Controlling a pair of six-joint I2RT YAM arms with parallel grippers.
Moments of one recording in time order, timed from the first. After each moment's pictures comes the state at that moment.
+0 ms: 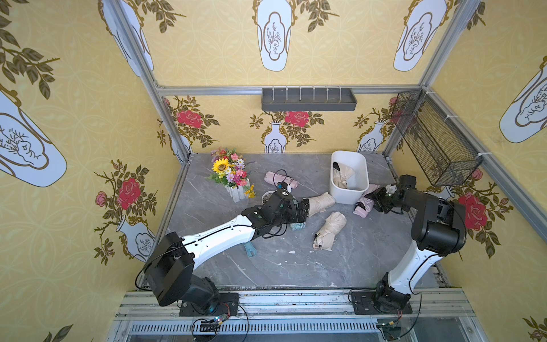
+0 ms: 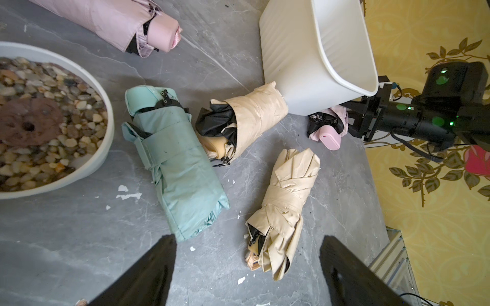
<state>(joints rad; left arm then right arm) -0.86 1.47 1.01 -0.24 -0.02 -0.78 -0.41 1.85 1.09 -0.37 -0.59 0.54</state>
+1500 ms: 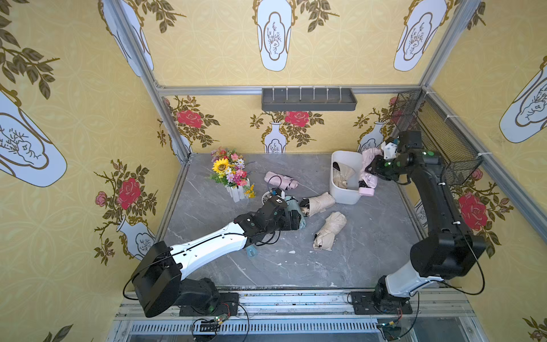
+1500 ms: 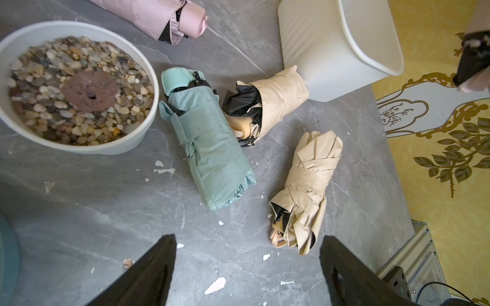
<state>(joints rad) -0.88 1.37 0.91 -0.28 -0.07 -0.74 -0.11 1.68 1.80 -1.10 -0.29 0.20</state>
